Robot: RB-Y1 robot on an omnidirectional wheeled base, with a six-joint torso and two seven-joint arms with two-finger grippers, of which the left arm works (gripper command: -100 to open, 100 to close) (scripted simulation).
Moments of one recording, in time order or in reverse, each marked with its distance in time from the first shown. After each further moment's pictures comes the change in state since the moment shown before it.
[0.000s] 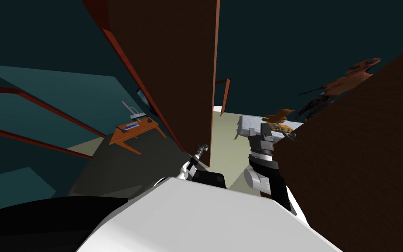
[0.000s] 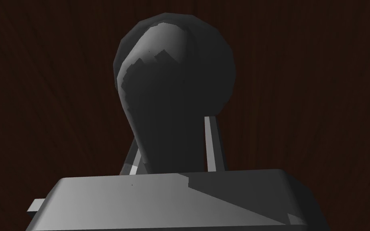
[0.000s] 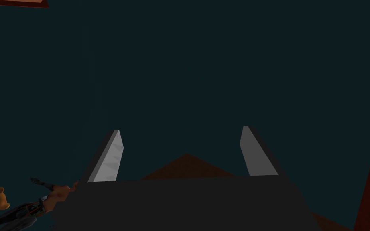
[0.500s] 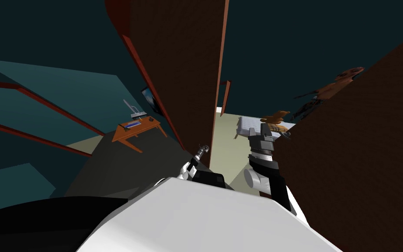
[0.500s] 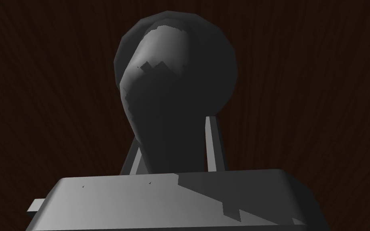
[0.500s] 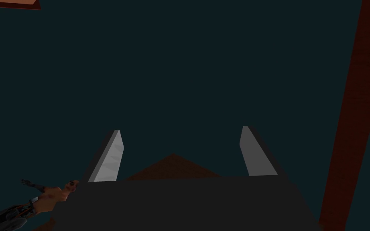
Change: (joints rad) arm 0.012 0.002 -0.023 -0.005 -0.011 0.005 0.014
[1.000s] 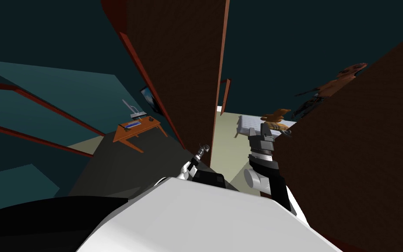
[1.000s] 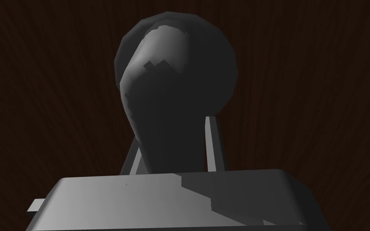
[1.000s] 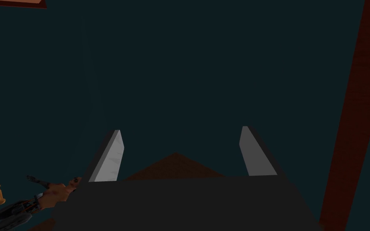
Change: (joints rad) arm -0.015 -0.005 -0.006 0.009 -0.002 -0.016 0.004
